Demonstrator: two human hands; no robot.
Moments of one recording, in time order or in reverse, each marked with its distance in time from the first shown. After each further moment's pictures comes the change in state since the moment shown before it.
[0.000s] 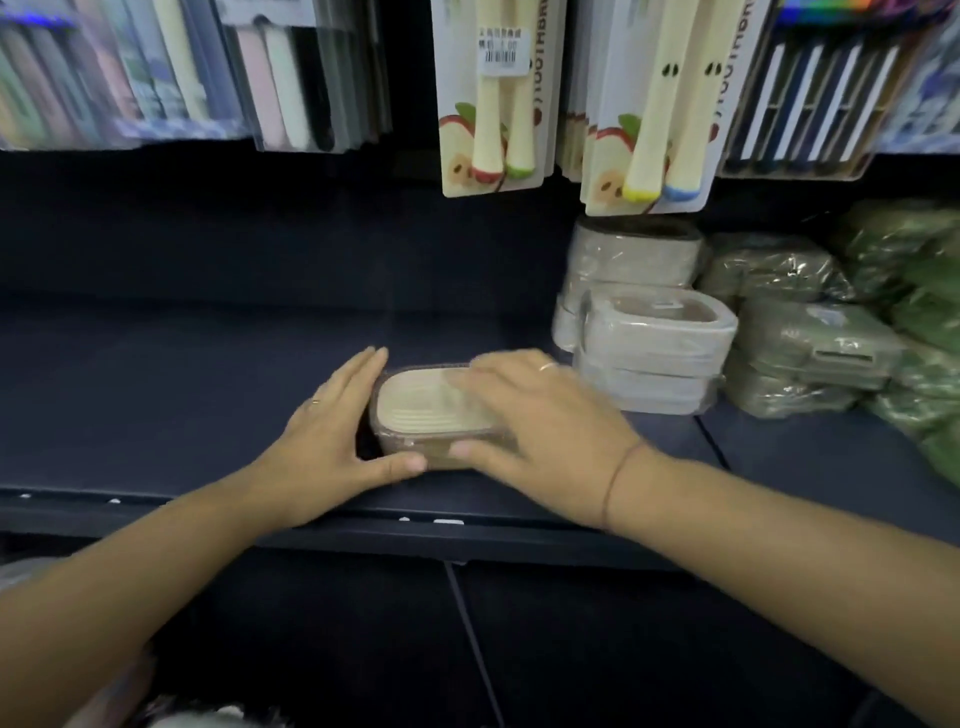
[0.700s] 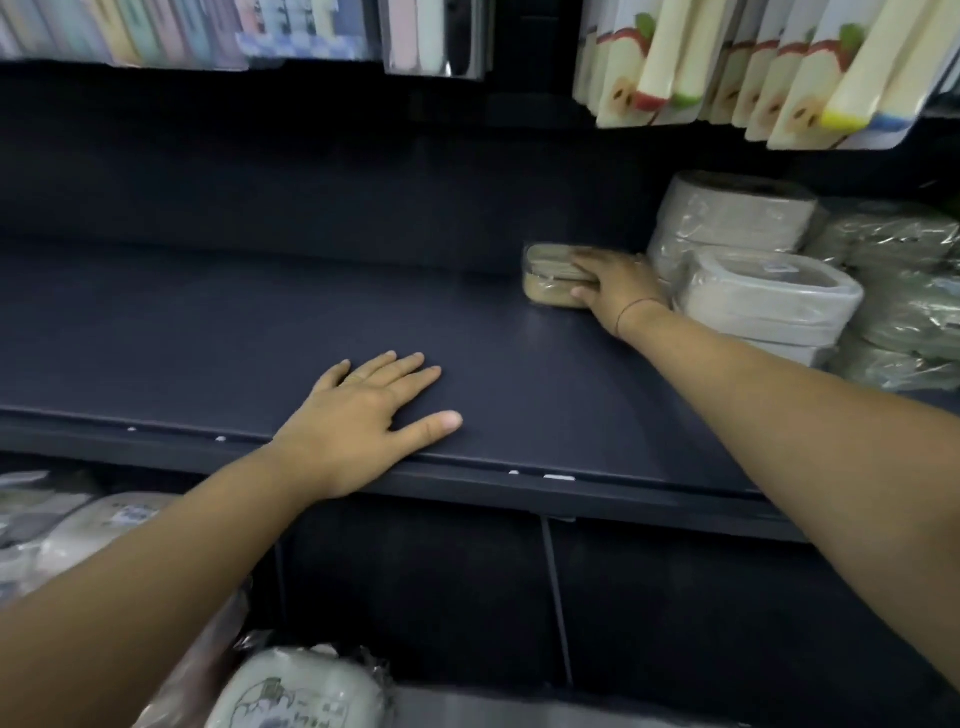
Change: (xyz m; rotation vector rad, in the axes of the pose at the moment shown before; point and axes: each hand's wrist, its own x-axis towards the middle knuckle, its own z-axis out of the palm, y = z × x) left_hand -0.028 -0.054 -0.008 0.299 -0.051 -0.030; right_hand 0.133 0.123 0.079 -0.171 0.022 0.443
